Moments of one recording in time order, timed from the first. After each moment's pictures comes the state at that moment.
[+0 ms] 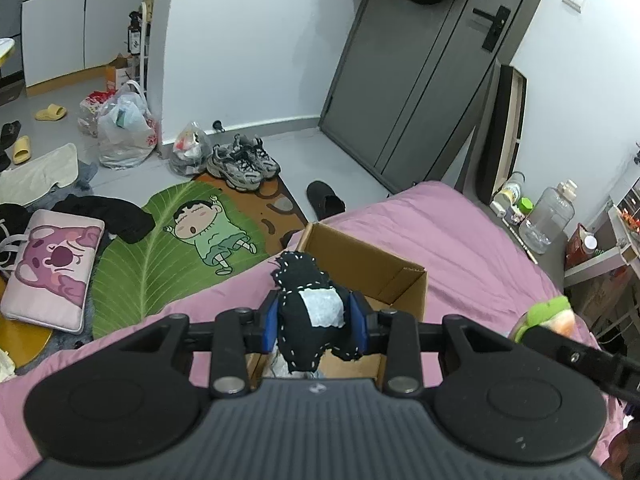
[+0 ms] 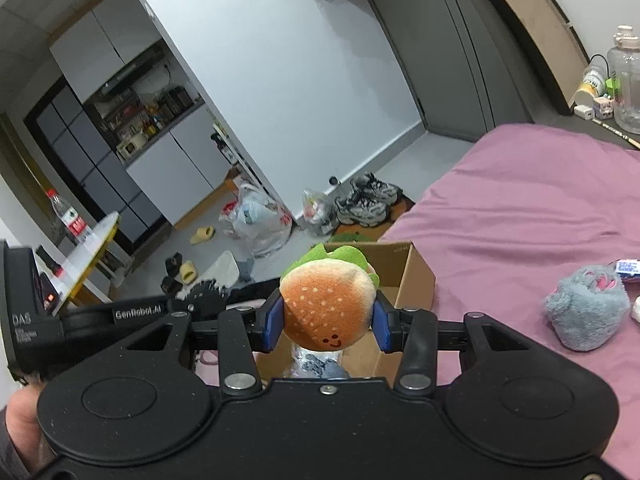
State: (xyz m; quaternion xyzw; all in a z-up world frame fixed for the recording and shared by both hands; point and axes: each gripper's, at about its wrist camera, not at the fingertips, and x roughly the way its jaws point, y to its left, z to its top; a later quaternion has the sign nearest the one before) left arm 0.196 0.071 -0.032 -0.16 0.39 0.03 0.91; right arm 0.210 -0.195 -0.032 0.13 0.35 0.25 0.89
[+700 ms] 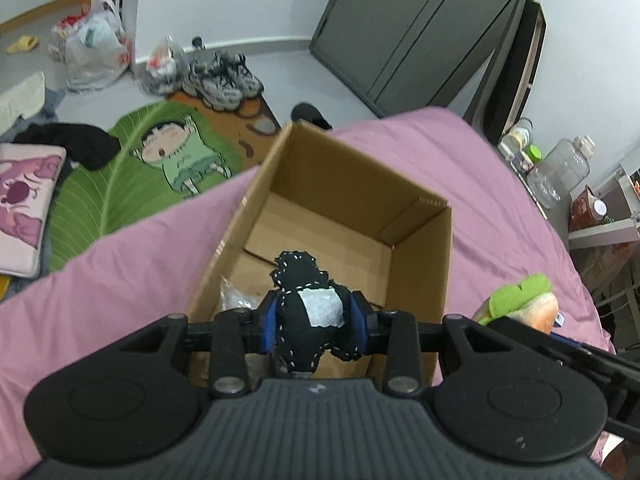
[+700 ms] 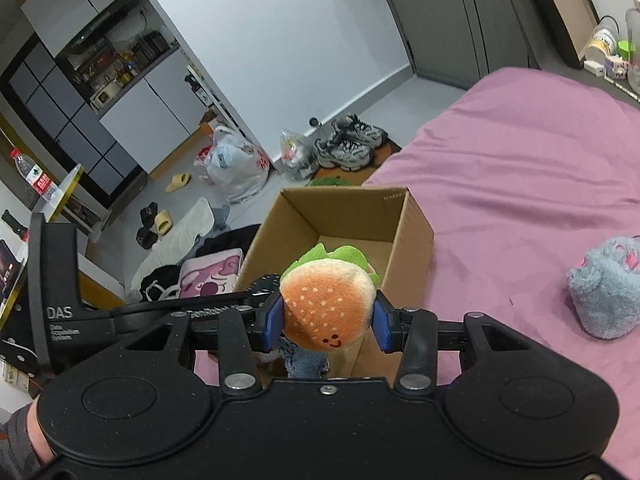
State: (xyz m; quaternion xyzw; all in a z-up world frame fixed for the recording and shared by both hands) left arm 0.251 0.053 -0.123 -0.20 0.48 0.00 0.85; right arm 0.238 -0.166 -0.068 0.09 0.43 0.23 0.86
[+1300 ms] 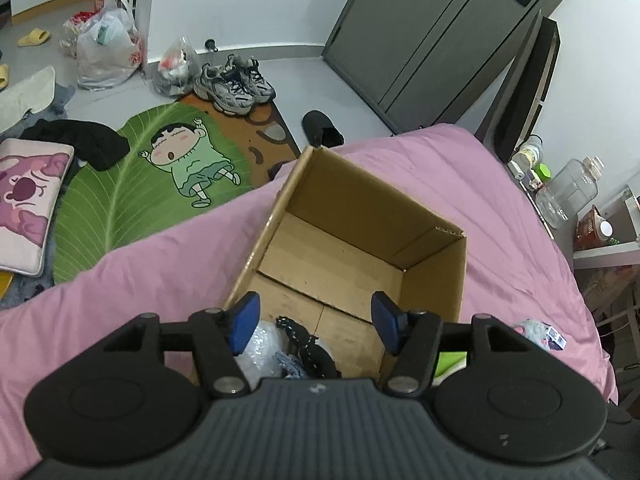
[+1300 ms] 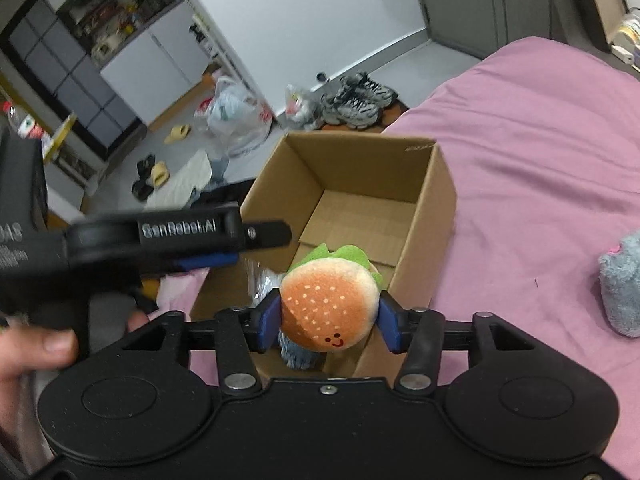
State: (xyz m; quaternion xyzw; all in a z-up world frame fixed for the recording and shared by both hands) left arm 0.261 0.066 -0.112 -0.21 0.47 0.02 0.86; right arm 0.245 -0.138 -0.087 0.04 0.48 0.25 0.84
